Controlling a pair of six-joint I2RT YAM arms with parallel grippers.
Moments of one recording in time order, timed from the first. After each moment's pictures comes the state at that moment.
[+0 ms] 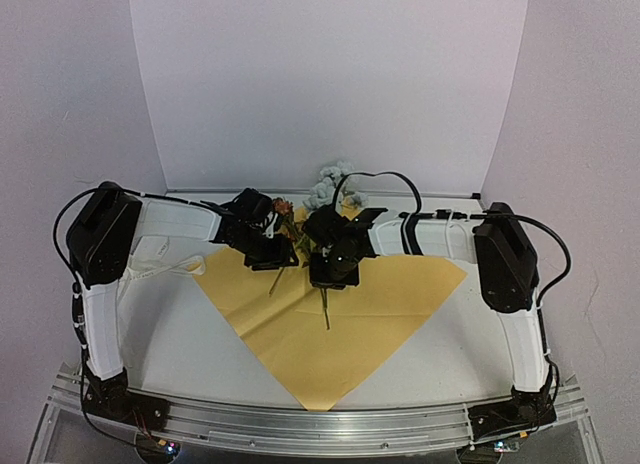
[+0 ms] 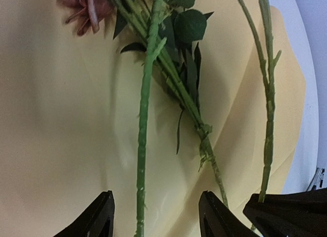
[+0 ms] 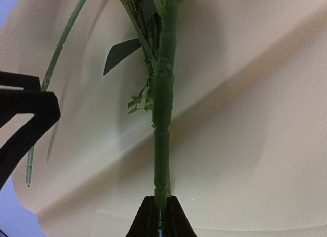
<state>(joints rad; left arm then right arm) -0.63 2.01 1.36 -0.29 0.26 -0.54 0.91 2.19 1.75 -0.69 0.12 0.79</state>
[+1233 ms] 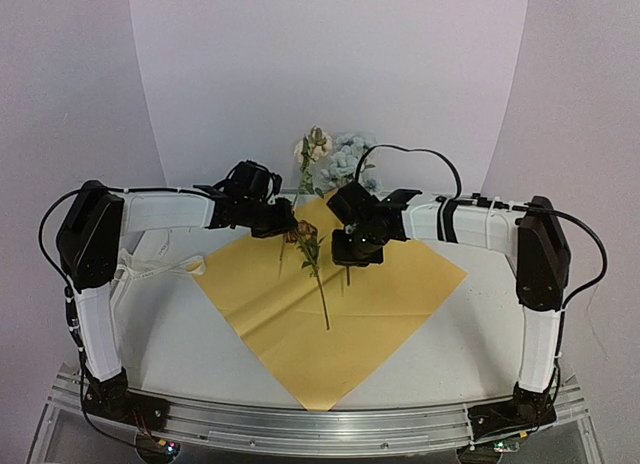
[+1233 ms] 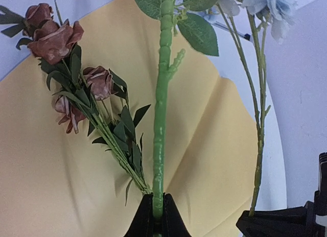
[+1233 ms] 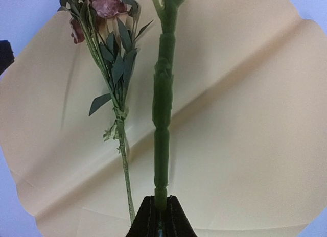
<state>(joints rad) -0.65 1.94 1.45 -0.16 0.16 -0.65 0.85 2.01 1.65 -0.68 0.24 0.70</state>
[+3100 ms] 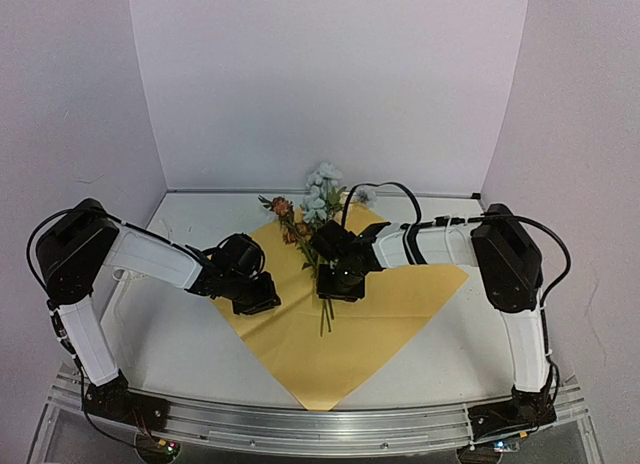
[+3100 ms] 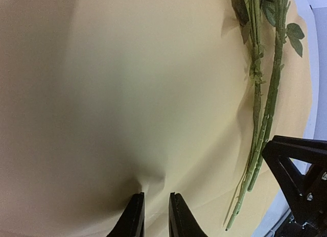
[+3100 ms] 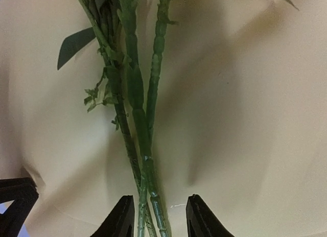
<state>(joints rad) -0.77 1.79 0.90 -0.03 0.12 -0.97 0.91 2.16 1.58 -0.57 0.13 0.86</state>
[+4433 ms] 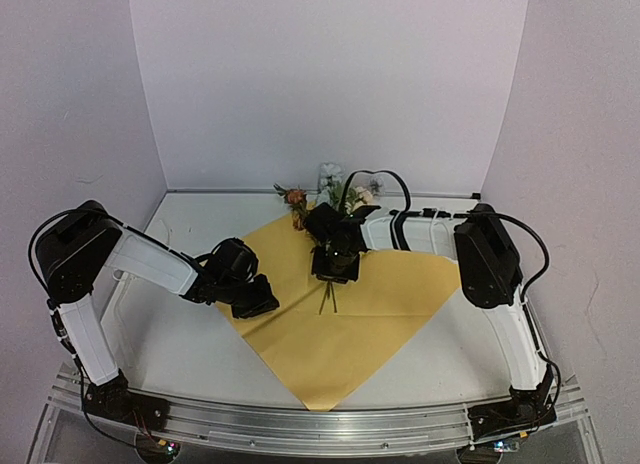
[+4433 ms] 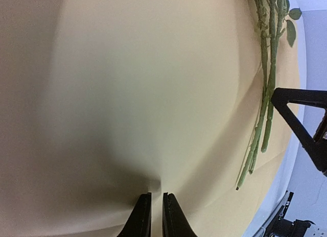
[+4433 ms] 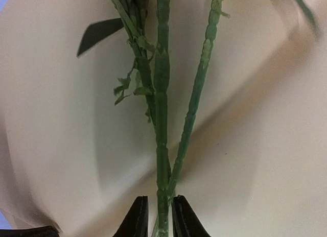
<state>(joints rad) -0.74 1.79 0.81 0.11 0.19 -0.99 0.85 2.32 1.89 -0.75 0.18 0.88</state>
